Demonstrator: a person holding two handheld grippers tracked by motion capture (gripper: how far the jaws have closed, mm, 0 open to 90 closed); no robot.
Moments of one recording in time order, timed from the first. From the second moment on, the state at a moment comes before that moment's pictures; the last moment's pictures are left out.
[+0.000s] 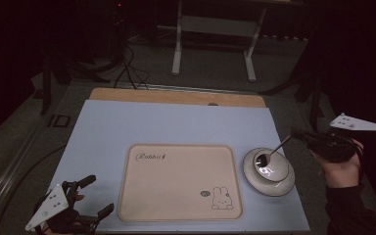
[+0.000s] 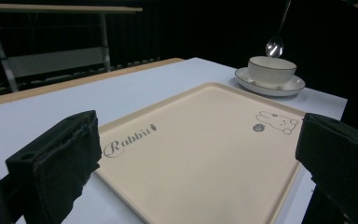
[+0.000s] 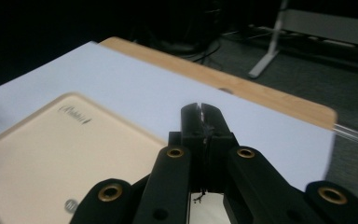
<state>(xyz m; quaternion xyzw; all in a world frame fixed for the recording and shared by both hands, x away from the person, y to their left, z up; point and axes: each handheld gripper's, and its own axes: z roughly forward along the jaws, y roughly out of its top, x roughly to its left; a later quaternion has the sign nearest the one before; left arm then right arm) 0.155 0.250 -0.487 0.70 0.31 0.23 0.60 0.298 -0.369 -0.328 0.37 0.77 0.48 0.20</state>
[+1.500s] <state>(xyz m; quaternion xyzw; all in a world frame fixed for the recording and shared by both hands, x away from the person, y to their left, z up) 0.155 0.250 -0.487 0.70 0.30 0.23 0.60 0.319 -0.282 -0.375 0.17 0.85 0.50 0.02</state>
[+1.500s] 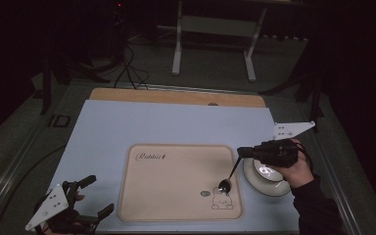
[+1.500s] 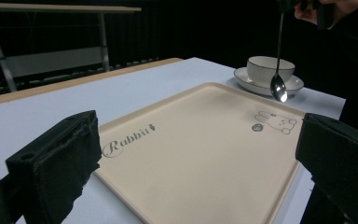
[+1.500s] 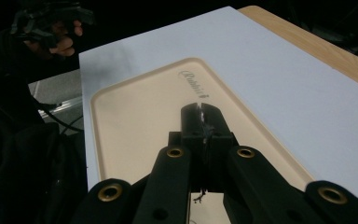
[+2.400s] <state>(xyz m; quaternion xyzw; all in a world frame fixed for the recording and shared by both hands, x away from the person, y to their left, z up) 0.155 0.250 -0.487 0.70 0.30 0.22 0.60 0.325 -0.226 -0.412 0.11 0.87 0.48 -0.07</state>
